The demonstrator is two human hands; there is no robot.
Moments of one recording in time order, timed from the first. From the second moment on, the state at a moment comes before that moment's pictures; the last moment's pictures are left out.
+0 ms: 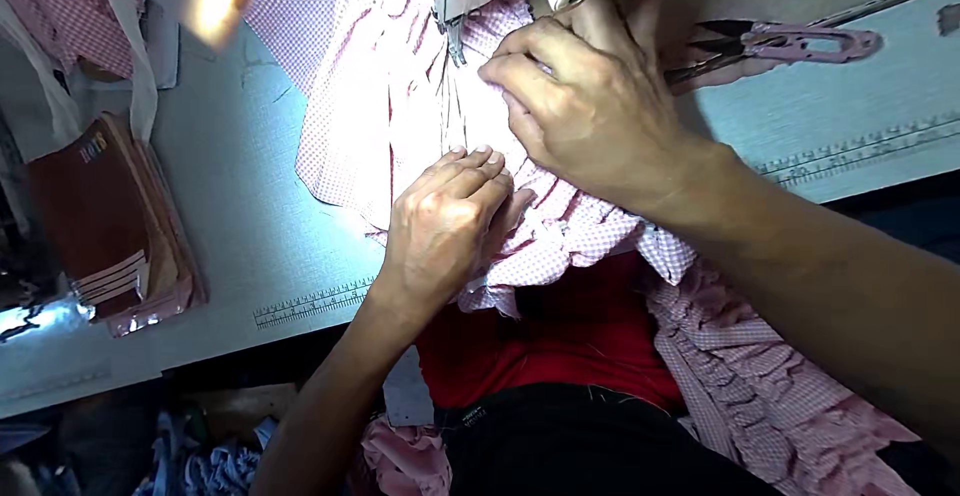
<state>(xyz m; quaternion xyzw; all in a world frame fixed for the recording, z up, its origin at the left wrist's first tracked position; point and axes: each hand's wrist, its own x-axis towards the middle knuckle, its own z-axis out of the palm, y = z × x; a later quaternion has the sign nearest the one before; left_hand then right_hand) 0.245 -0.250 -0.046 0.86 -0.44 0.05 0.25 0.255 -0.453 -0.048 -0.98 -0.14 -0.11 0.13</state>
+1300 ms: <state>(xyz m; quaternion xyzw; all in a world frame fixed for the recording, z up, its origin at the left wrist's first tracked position) 0.318 -0.244 -0.064 0.84 -0.47 0.10 0.24 0.280 -0.449 -0.051 -0.97 -0.08 -0.23 0.09</state>
